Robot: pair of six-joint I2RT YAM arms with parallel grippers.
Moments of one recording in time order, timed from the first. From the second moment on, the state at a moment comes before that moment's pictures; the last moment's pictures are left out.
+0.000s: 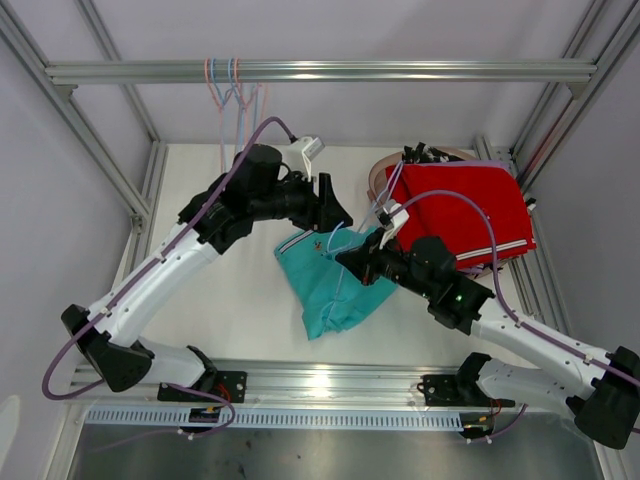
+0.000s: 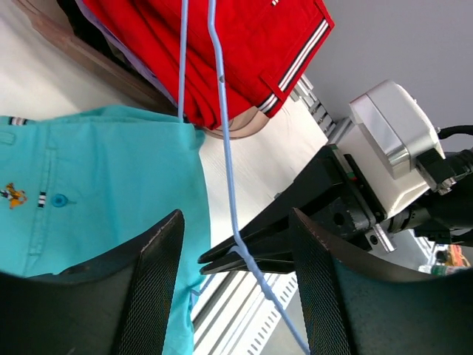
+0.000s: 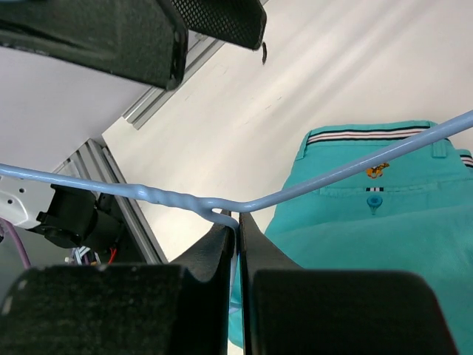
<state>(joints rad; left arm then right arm) -0.71 1.36 1.53 -0.62 0.37 -0.46 0.87 0.98 0.74 0.12 -0.11 0.39</state>
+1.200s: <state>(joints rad) -0.63 1.26 1.35 -0.35 0.67 -0.32 0.68 1.16 1.22 -0.15 -0.24 0.57</state>
